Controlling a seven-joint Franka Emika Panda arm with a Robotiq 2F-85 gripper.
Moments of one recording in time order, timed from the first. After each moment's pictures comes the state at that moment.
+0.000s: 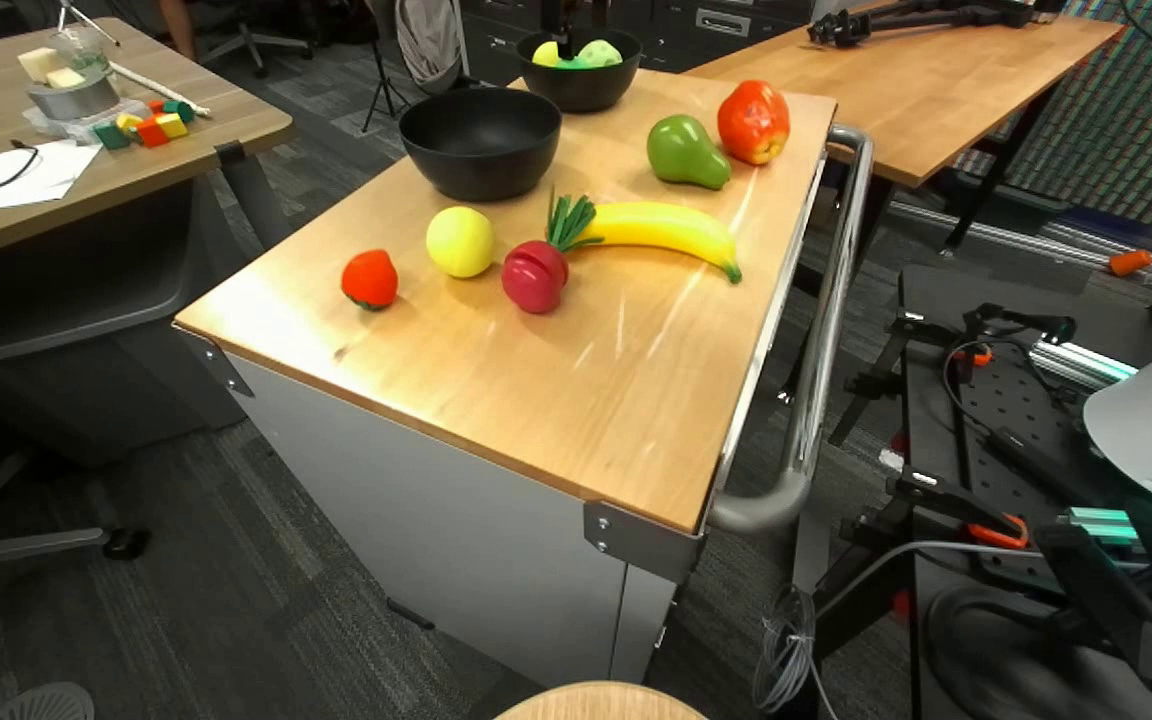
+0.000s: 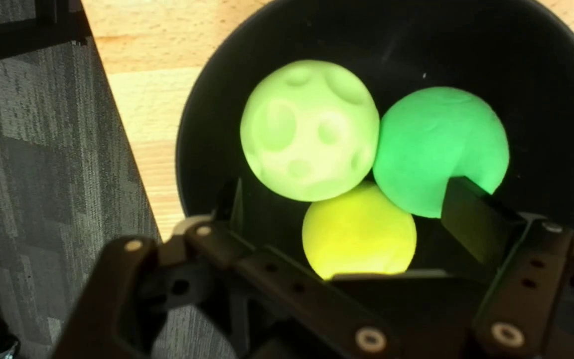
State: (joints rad) arm -0.23 0.64 -0.14 -1.42 -0.13 2.18 -0.14
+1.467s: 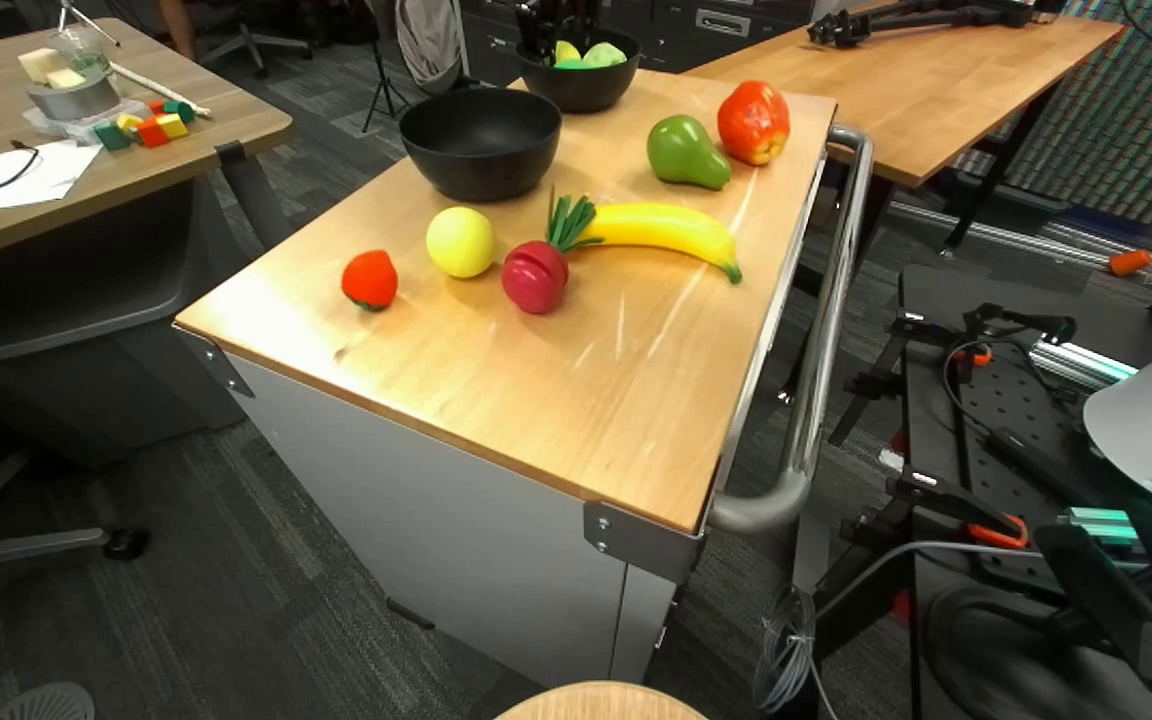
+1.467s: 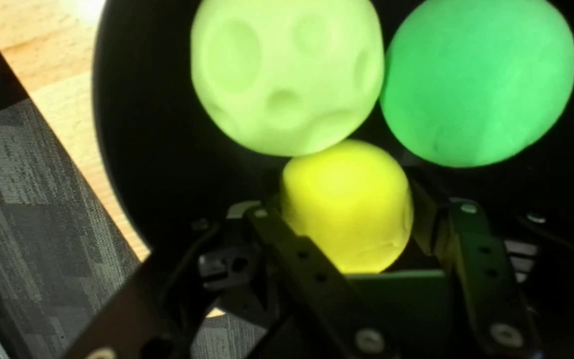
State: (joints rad) arm -0.25 0.83 -0.14 -1.17 -0.03 2.08 0.01
